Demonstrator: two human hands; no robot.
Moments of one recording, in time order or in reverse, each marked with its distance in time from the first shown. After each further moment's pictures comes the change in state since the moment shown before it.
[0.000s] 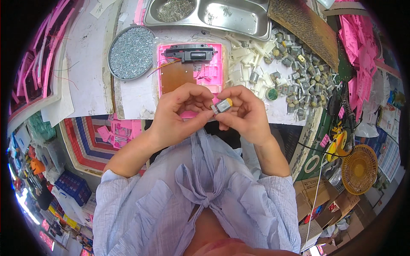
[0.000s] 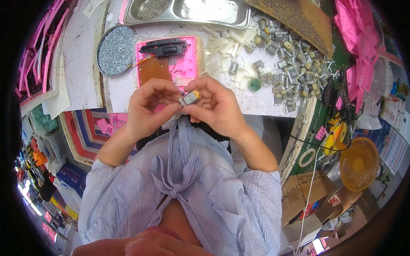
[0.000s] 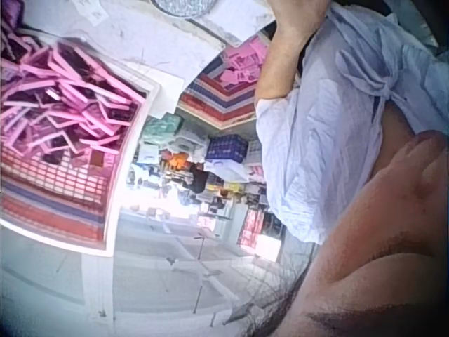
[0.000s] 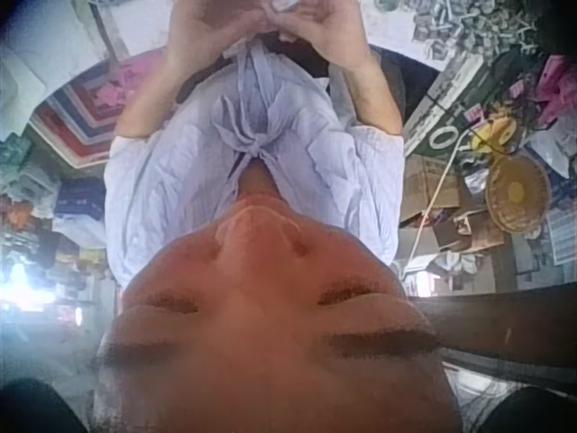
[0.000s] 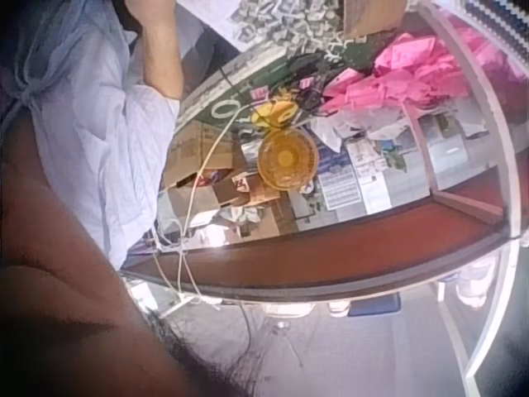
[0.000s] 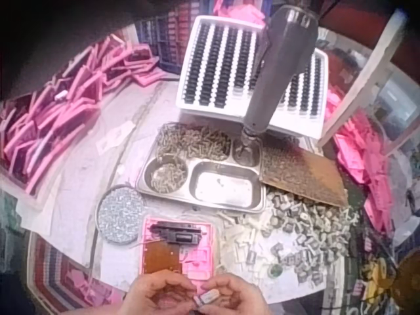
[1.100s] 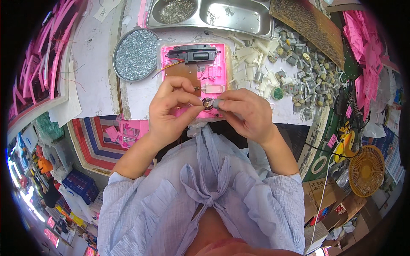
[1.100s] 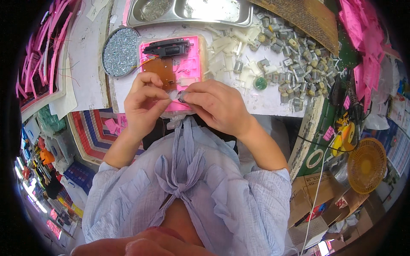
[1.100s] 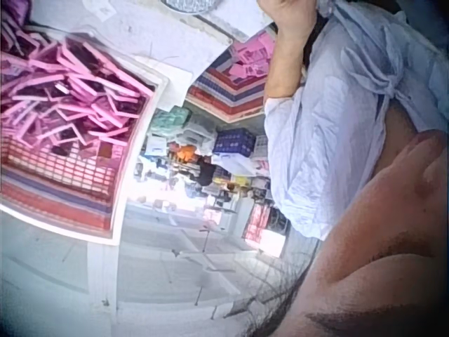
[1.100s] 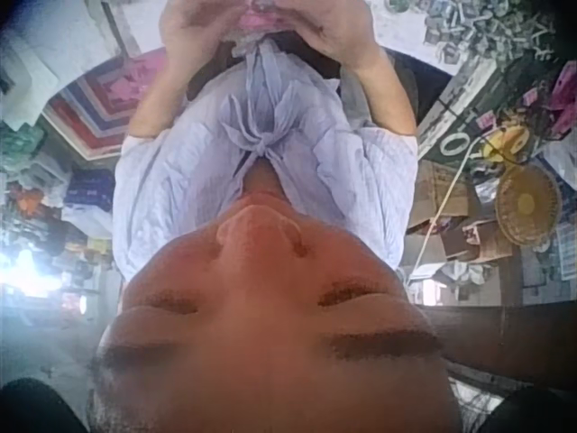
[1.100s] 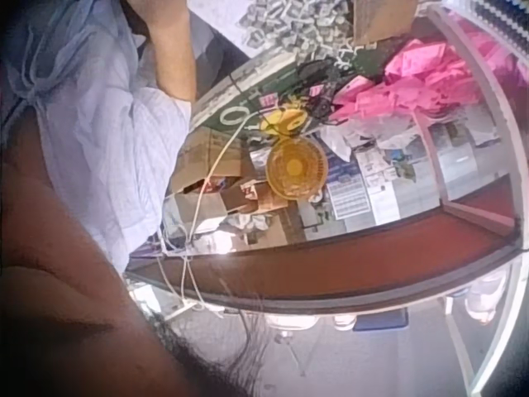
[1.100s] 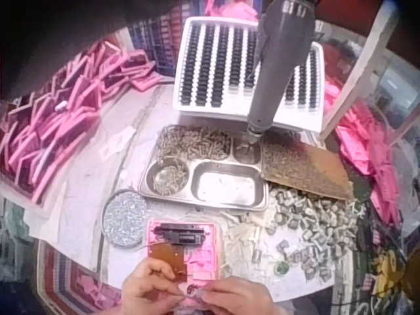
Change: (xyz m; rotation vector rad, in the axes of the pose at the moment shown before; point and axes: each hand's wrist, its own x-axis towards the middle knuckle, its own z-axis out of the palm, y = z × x) left_hand -0.005 -0.003 -0.016 0.347 0.157 0.204; right_hand 0.015 0.010 -0.008 -0.742 0.033 -0.741
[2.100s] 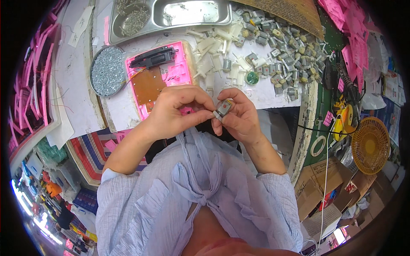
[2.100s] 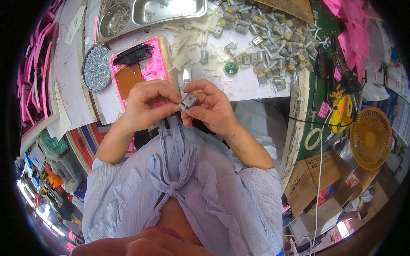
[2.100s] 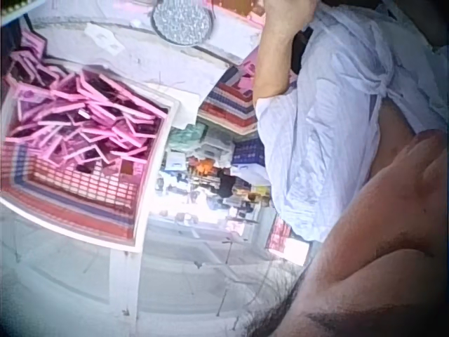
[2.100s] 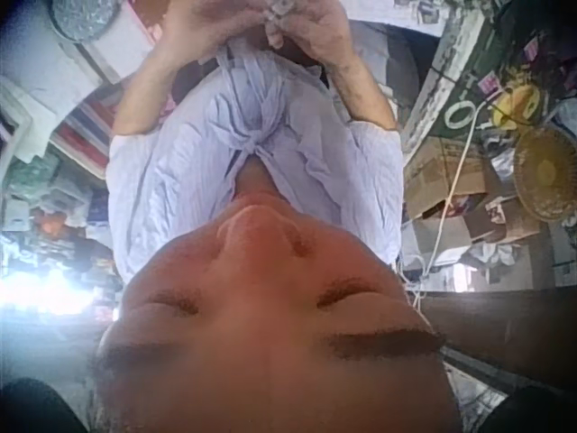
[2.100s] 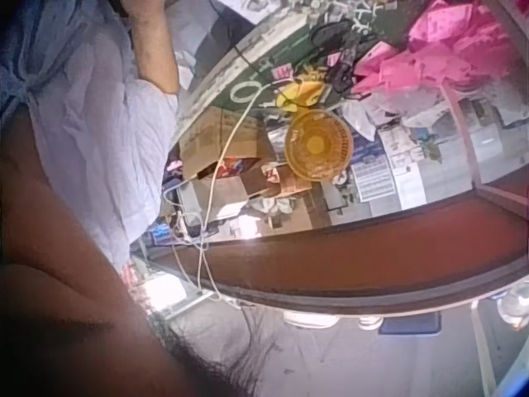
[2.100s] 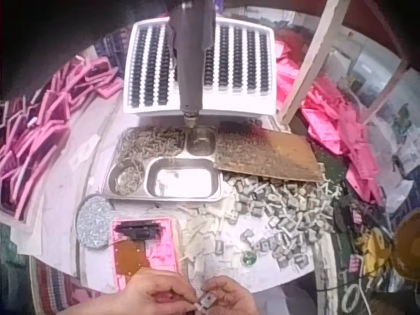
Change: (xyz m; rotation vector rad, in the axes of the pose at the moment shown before) left_hand 0.041 0.009 0.047 -0.143 -0.514 -0.032; right_hand -0.071 -0.011 -0.009 1.480 0.274 0.638
